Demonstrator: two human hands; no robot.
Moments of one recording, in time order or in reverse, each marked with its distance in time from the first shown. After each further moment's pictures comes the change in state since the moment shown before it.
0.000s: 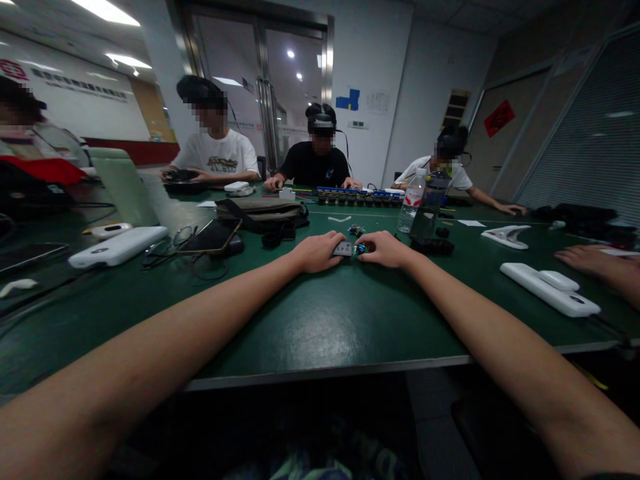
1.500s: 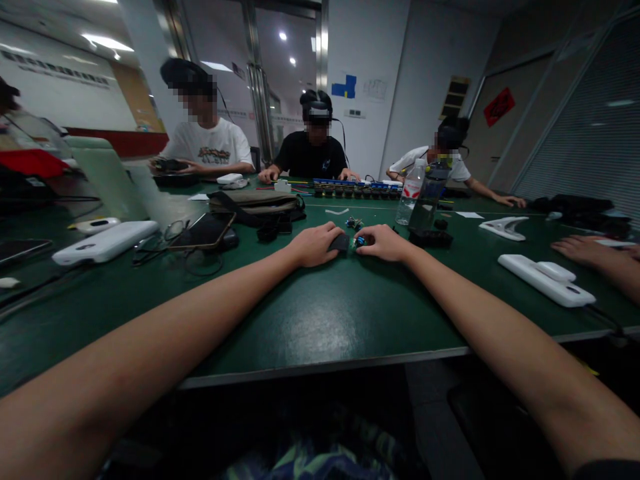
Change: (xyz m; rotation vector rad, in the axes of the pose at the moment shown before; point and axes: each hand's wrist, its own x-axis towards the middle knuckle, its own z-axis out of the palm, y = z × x) left_hand 0.000 0.003 -0.006 -0.006 -0.005 0.005; right_hand -0.002 0.004 0.003 0.060 0.028 0.035
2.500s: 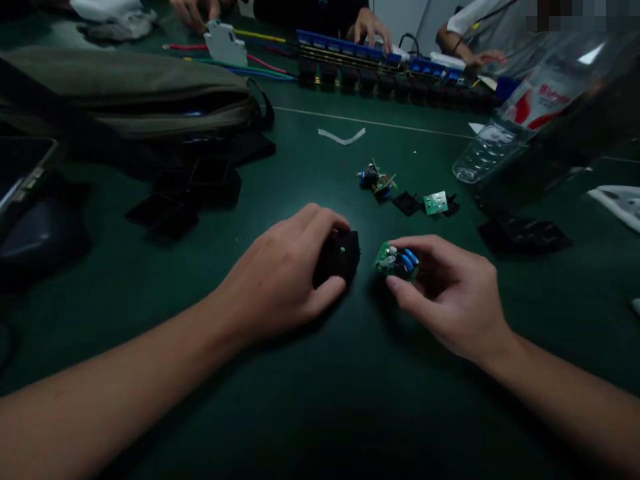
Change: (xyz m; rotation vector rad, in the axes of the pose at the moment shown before) left_hand 0.005 -0.012 0.022 -0.492 -0.090 -0.252; right_hand -0.022 -0.003 0.014 0.401 0.191 0.192
